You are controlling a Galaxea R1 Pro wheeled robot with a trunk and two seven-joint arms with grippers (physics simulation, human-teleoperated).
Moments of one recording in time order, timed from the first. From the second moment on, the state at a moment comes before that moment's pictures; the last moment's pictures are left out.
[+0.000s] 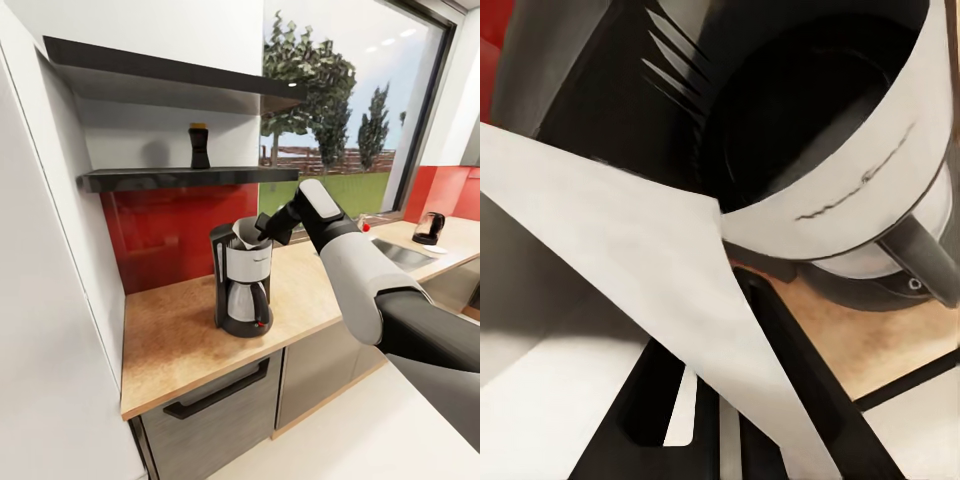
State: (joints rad) left arm -0.05 0.12 0.01 0.01 0.01 0.10 0.06; right arm -1.51 0.17 0.03 -0.53 -1.23 1.01 -0.84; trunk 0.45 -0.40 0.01
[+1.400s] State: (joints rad) left arm -0.04 0.12 0.01 0.01 0.01 0.10 0.06; right arm -1.51 0.16 0.03 -0.51 -1.23 1.01 -0.84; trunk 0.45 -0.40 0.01
